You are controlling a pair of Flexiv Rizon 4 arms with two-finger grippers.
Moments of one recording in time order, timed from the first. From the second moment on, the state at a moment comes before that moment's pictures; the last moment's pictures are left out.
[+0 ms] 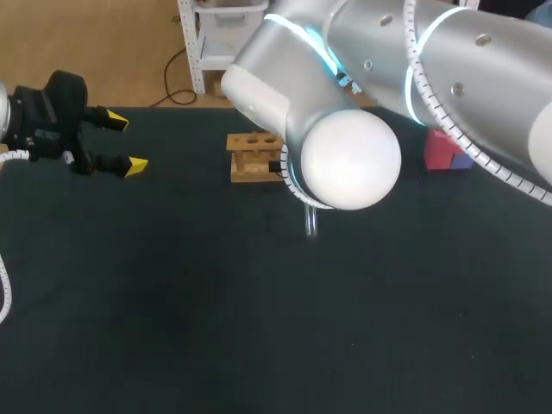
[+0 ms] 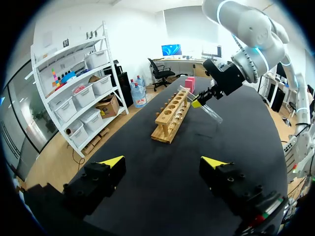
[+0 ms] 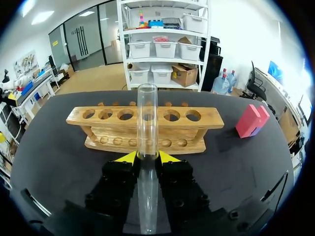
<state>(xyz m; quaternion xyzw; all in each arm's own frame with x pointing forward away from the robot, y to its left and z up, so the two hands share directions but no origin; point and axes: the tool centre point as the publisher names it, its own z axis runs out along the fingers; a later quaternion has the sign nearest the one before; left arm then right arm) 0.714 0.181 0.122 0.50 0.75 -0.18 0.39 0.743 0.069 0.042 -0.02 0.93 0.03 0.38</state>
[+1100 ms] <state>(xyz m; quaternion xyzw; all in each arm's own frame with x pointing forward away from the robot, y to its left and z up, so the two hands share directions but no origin) 0.714 0.181 0.122 0.50 0.75 -0.18 0.39 0.746 0.071 0.029 -0.04 0.94 0.02 0.33</state>
